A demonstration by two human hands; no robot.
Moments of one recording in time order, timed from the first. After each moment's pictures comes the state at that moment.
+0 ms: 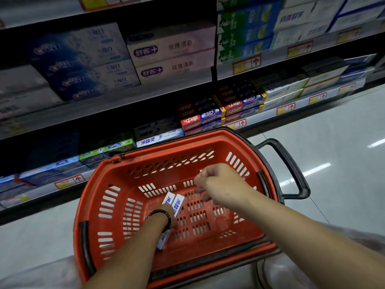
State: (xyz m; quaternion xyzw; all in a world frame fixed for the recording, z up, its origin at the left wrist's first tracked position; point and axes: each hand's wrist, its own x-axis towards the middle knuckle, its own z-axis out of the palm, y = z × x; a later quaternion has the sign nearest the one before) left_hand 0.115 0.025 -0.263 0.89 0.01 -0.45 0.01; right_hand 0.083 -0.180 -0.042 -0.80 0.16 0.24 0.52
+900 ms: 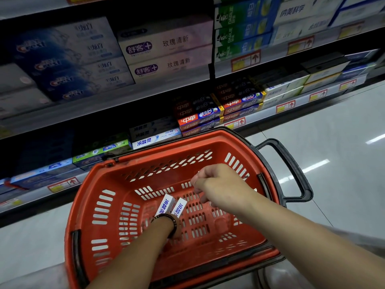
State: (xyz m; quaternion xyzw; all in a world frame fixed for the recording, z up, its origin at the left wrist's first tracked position) left_hand 0.112 0.011 -0.288 0.84 -0.07 -0.54 -0.09; right_hand 0.087 -0.181 -0.036 -0.80 0.16 0.24 0.52
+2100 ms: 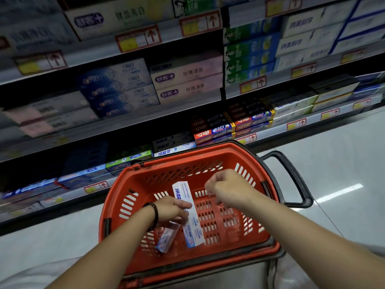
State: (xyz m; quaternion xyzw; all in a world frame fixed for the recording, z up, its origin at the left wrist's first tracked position) left_hand 0.108 0.040 -0.127 0.76 0.14 -0.46 0.43; right_hand 0.079 -0.190 -0.031 -0.82 0.12 0.24 0.50
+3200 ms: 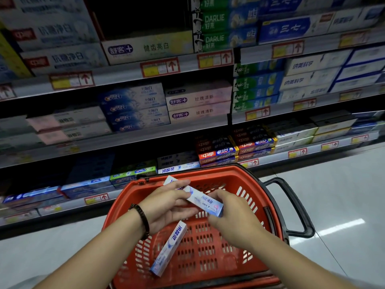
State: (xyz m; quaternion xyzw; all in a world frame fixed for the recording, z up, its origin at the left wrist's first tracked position) left_hand 0.097 0.012 0.005 0.62 0.20 -0.30 0.70; right_hand 0.061 -0.187 -0.034 -0.91 -0.01 0.12 0.40
